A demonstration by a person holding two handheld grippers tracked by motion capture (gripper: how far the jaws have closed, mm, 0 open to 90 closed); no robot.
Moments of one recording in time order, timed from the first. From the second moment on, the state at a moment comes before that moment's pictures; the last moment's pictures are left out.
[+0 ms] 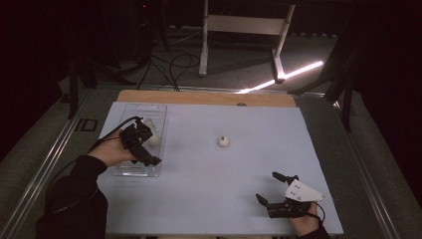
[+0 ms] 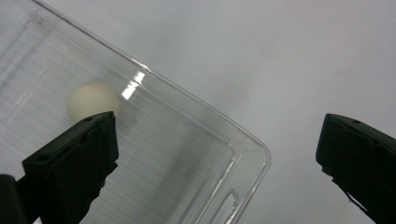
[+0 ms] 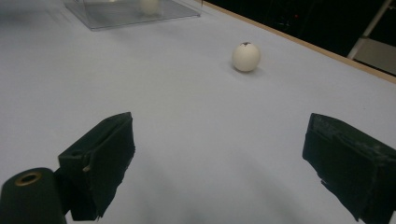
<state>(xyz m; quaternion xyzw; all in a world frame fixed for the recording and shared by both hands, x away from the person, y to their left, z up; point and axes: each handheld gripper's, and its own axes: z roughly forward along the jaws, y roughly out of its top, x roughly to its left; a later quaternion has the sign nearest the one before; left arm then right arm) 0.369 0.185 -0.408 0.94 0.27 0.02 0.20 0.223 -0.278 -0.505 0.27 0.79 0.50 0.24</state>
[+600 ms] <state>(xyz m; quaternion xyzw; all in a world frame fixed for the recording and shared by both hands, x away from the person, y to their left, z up) 0.366 0.158 -0.387 0.95 0.25 0.04 0.20 0.223 -0.278 -0.505 0.27 0.79 0.50 0.24</state>
